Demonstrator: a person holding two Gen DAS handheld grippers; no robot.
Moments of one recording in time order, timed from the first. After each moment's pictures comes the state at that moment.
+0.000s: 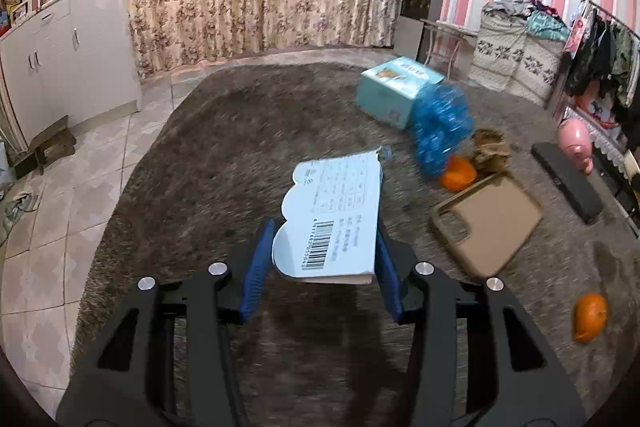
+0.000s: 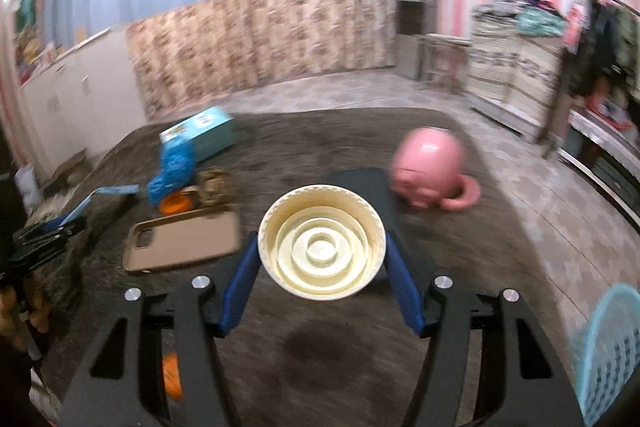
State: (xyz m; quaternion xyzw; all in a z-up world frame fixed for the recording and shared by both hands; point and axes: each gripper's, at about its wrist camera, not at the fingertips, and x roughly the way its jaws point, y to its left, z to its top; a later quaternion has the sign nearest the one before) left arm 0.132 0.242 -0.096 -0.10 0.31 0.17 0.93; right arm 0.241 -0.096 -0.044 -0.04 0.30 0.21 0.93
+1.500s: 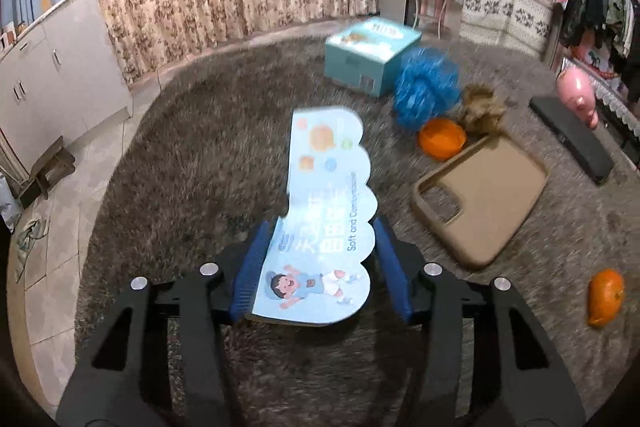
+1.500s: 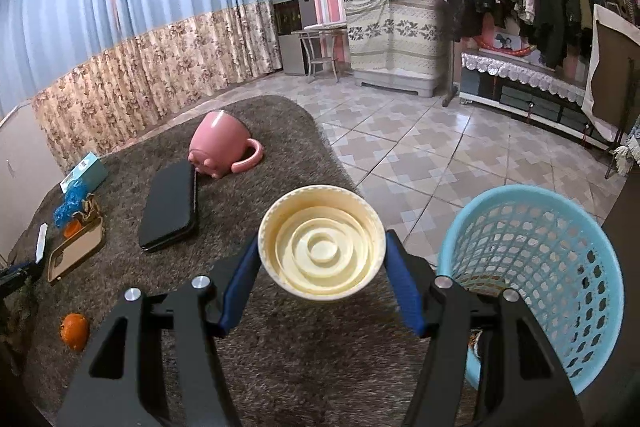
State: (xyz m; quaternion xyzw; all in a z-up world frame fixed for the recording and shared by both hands) left arm 0.155 0.226 -0.100 -0.05 0.37 0.16 0.91; right arm 0.230 -0.259 -0.074 0.05 0.30 0.04 0.95
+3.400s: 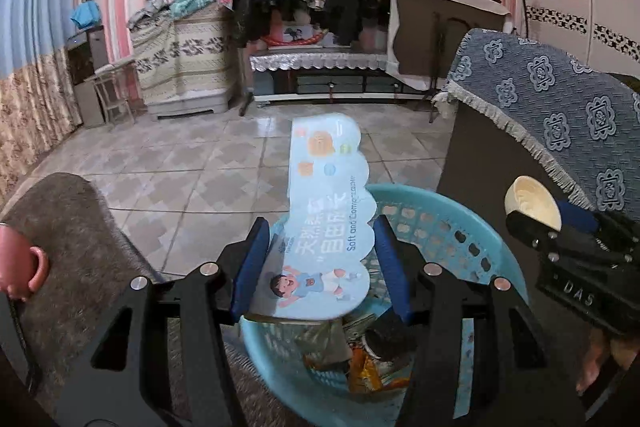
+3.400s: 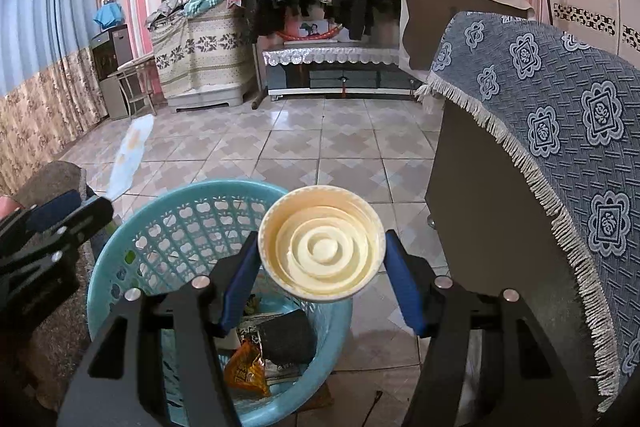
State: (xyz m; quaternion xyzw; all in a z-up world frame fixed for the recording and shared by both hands) left arm 0.271 -0.358 -0.071 0.10 0.27 -0.33 0.90; right arm 0.171 -0.502 -0.088 0.12 0.29 -0.27 0.91
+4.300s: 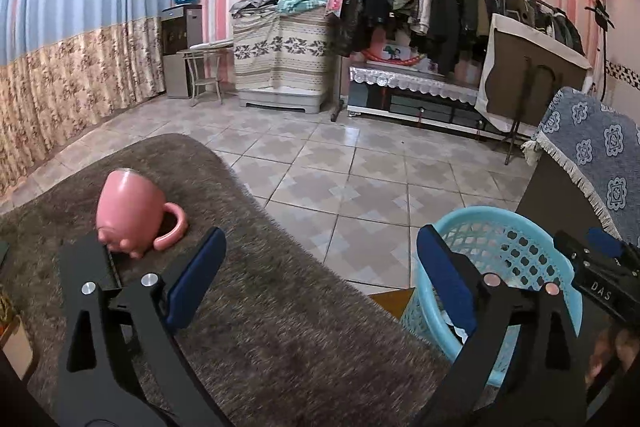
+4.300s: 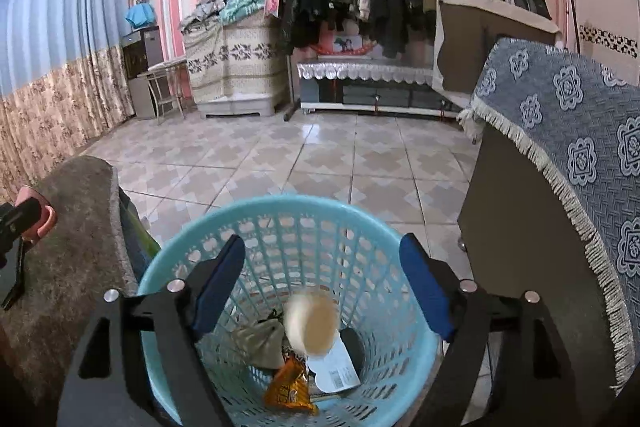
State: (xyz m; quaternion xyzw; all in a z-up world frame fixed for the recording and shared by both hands) left arm 0.292 -0.216 -0.047 0.03 0.27 -0.18 0.95; right arm 0.201 -0.443 -0.078 0.09 0.26 -0.23 0.93
